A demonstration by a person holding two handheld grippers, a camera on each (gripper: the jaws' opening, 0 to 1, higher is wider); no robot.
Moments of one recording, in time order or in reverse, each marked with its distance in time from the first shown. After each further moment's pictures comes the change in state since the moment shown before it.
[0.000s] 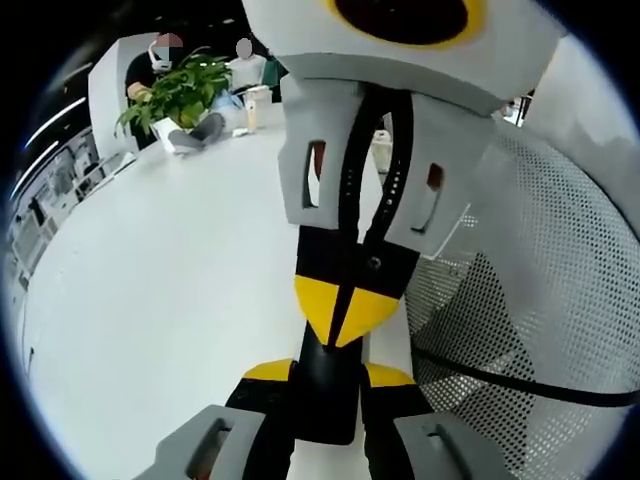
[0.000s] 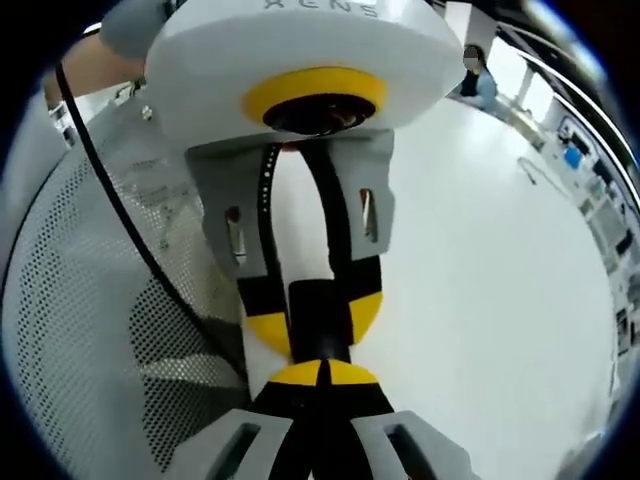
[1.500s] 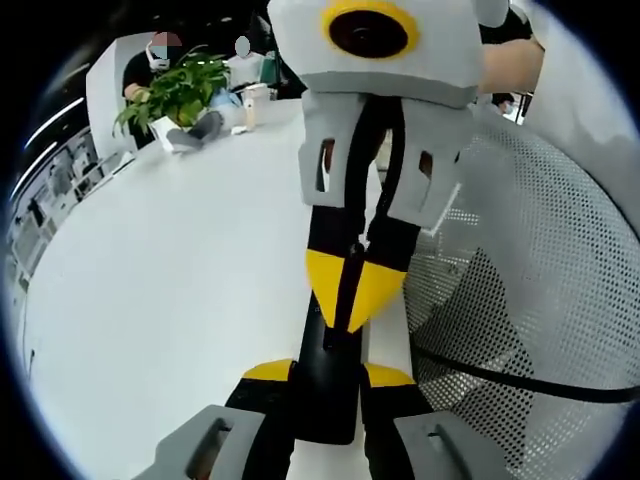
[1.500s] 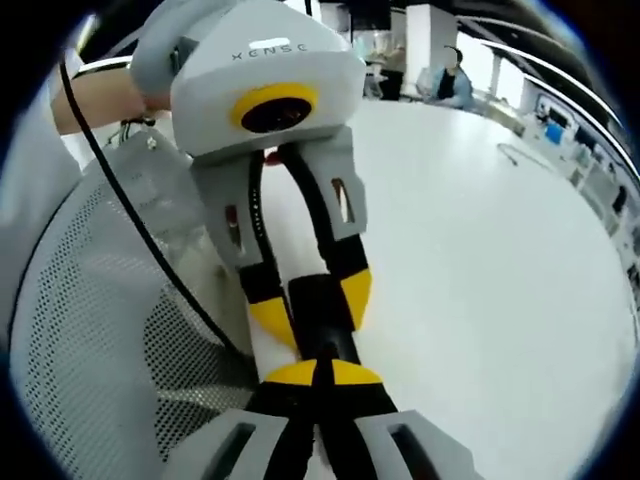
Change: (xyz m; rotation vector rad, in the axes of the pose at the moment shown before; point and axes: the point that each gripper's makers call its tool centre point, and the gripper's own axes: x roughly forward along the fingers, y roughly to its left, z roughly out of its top) left arm 0.000 0.000 0.000 0.003 0.012 -0.001; right arm -0.008 0.005 -0.007 0.153 -0.151 0.050
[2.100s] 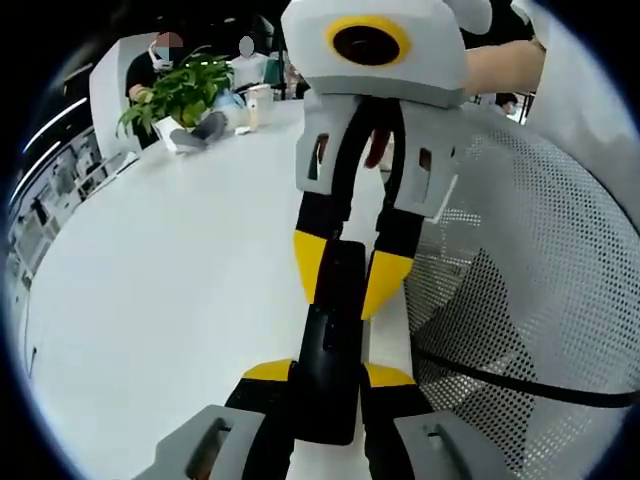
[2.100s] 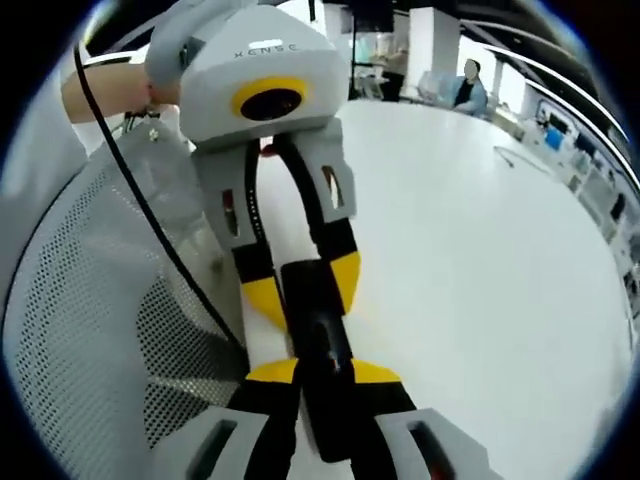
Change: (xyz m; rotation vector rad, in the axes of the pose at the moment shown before) left arm 0.000 0.000 0.000 -0.005 -0.003 0.018; right arm -0.005 -0.010 -0.011 -0.042 0.011 -0.043
